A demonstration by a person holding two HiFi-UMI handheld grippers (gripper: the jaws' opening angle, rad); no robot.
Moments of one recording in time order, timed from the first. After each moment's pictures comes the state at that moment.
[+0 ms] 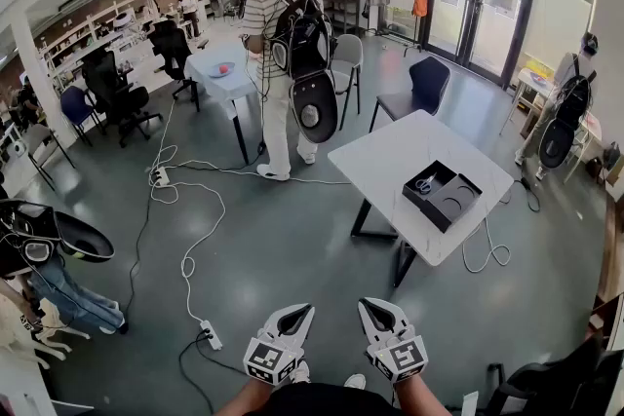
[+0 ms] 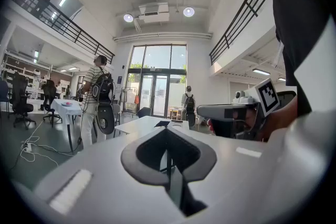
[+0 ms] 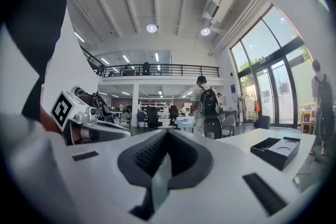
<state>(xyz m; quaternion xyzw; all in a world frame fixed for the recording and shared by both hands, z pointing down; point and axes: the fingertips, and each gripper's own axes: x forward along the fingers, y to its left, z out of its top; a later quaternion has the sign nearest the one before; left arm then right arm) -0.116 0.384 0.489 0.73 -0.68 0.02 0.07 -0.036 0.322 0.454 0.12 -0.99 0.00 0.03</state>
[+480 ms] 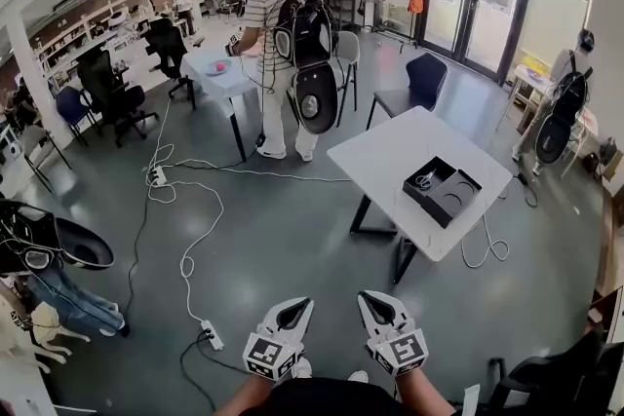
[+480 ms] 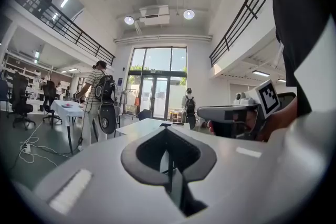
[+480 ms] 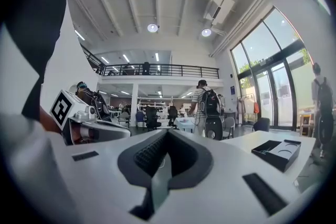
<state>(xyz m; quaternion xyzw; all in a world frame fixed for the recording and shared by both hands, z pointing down) -0.137 0.384 0.477 0.73 -0.68 0.01 0.06 -0.055 0.321 0.444 0.13 -0.99 -0.01 0.02</state>
